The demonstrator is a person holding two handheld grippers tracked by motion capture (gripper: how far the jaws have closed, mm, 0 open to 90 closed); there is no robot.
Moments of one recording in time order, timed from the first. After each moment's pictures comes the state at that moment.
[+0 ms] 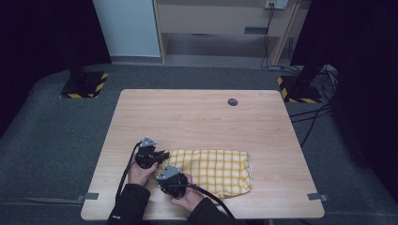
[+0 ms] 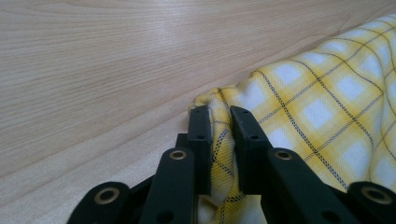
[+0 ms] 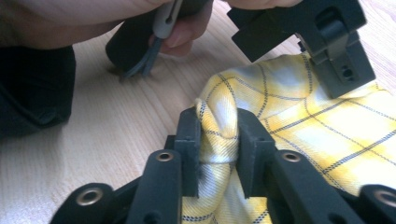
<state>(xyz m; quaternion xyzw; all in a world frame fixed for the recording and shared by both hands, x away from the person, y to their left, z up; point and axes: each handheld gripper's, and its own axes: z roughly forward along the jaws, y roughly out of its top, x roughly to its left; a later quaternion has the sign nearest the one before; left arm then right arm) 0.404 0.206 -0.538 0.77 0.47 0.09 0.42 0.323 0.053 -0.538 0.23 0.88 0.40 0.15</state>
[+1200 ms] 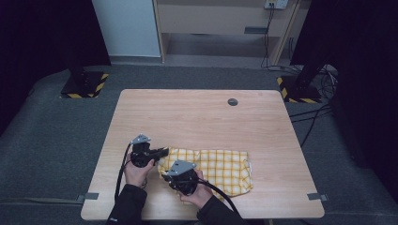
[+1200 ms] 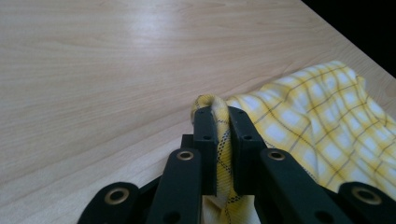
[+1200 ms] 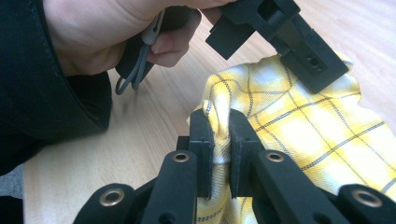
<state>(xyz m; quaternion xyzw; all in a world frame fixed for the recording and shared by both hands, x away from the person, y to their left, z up) 0.391 0.209 -0.498 0.74 0.46 0.06 0.48 0.321 0.016 -0.495 0.20 0.86 0.45 0.12</state>
